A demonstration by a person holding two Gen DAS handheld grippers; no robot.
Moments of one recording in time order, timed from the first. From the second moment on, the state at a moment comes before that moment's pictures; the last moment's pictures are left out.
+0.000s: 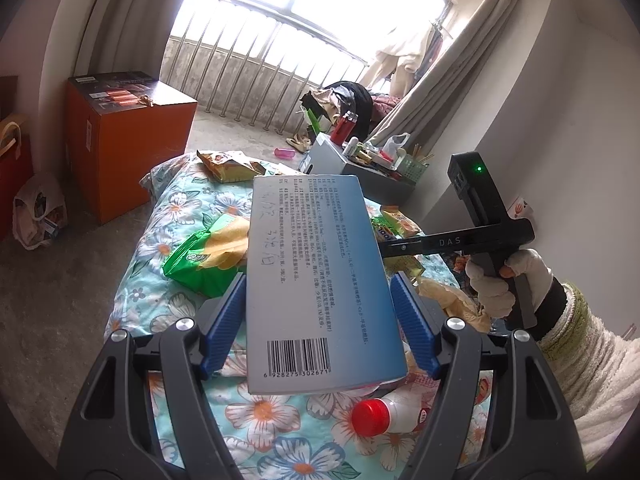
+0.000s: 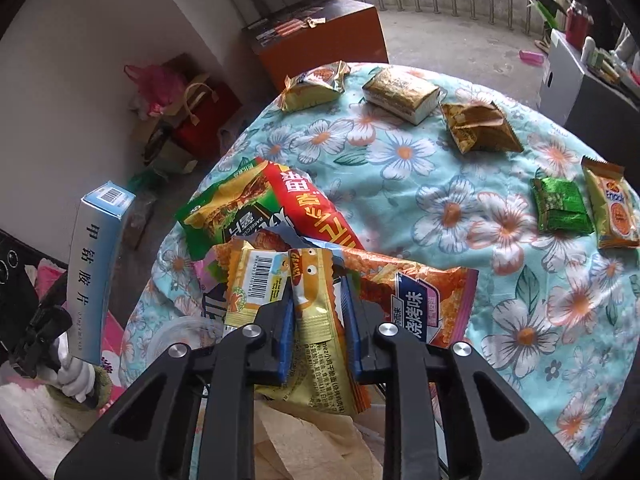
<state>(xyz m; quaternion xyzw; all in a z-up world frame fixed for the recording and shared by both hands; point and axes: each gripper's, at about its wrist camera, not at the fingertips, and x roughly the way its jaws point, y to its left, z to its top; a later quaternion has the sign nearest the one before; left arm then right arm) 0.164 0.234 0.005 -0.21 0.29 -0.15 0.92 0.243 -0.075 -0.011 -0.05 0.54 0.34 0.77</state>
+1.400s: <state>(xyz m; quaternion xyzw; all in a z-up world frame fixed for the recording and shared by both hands) 0.203 -0.265 0.069 0.05 0.44 -0.50 0.74 -0.065 -0.620 -0.013 0.38 0.31 -0.09 0.86</state>
